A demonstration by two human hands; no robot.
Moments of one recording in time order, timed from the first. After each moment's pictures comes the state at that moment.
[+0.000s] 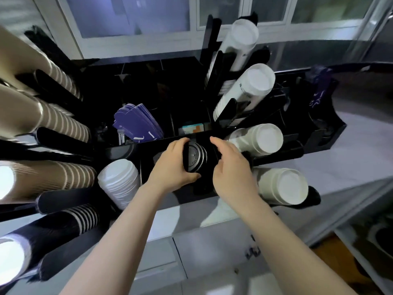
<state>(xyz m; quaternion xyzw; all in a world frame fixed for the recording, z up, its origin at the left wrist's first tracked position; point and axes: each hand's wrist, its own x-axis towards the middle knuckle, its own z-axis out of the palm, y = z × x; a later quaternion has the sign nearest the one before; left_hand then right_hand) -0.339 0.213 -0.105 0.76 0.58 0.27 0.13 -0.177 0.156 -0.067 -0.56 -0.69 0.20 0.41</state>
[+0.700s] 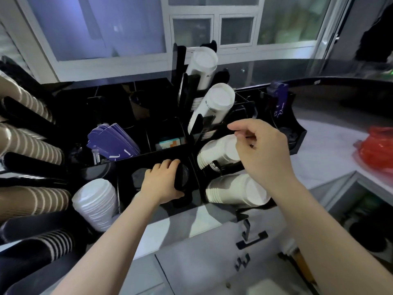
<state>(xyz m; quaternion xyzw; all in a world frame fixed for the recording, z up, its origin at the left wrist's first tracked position) -0.311 0.232 -0.122 0.79 0.61 0.05 -0.02 -0.093 0.141 0.003 -0.54 -0.65 0.09 0.53</state>
